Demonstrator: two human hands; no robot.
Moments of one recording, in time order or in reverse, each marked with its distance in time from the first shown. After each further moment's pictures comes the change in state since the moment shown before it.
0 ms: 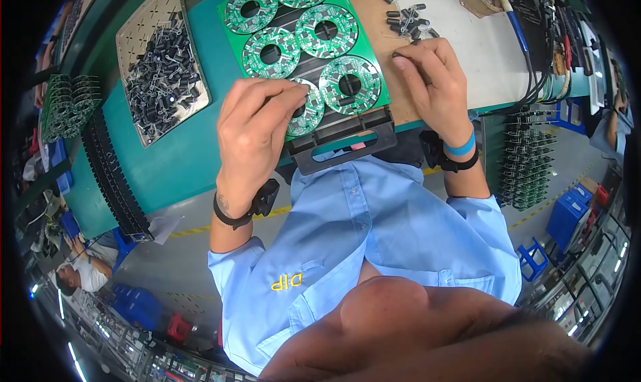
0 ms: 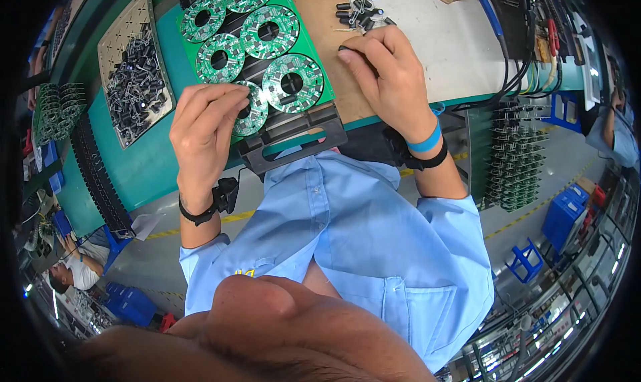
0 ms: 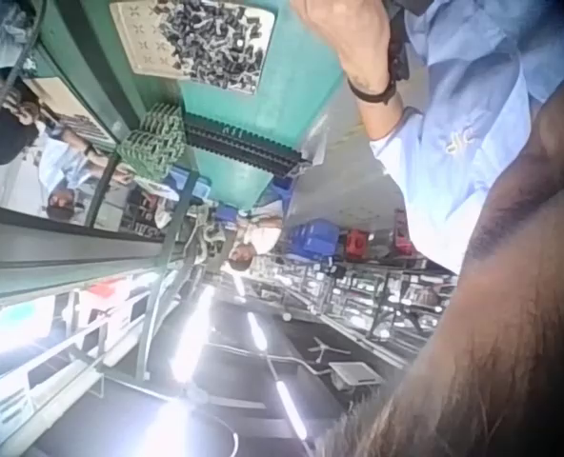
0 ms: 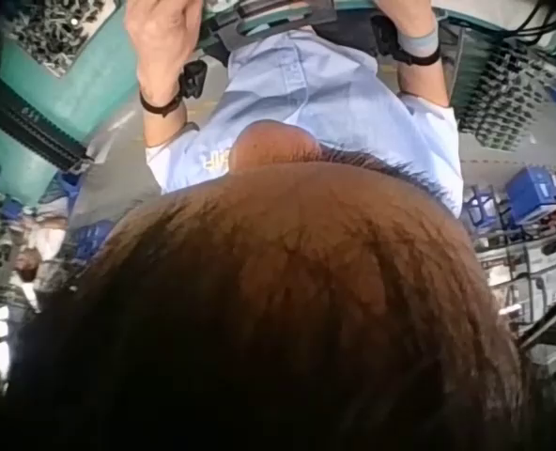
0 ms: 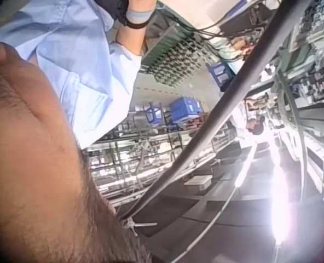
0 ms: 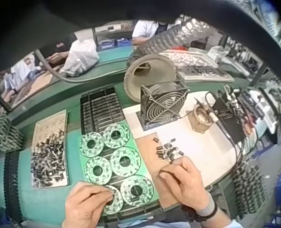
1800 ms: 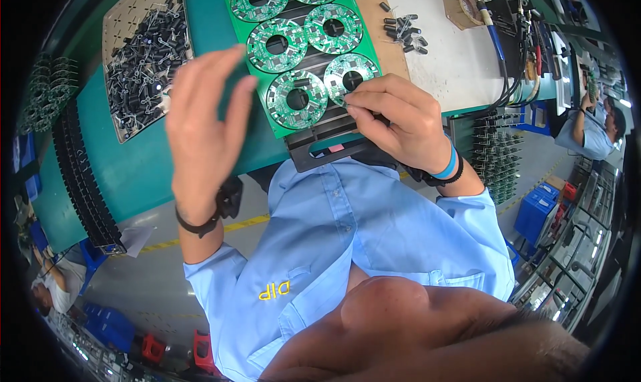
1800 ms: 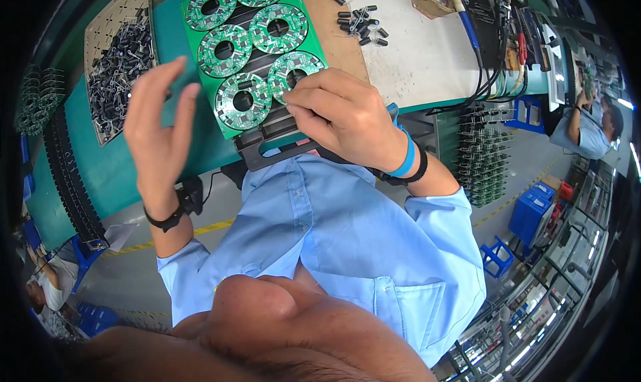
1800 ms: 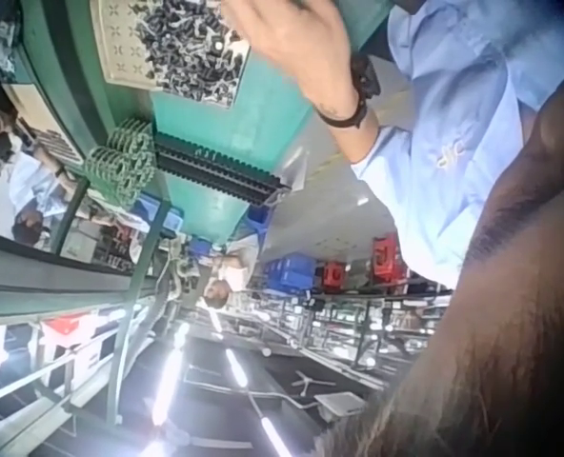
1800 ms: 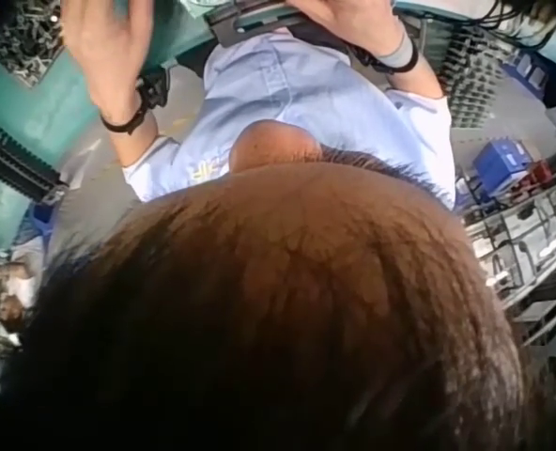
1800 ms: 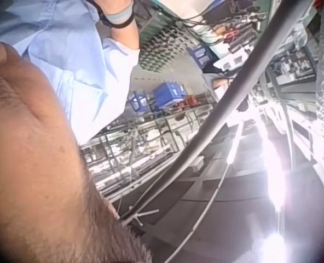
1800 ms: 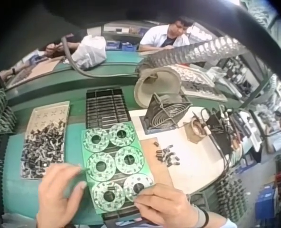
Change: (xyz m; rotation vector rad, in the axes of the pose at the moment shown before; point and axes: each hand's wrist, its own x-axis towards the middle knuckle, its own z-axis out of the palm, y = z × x) left_hand -0.009 -0.024 -0.033 0.002 0.115 -0.133; right_hand 0.011 -0.072 0.001 0.181 -0.248 -0.251
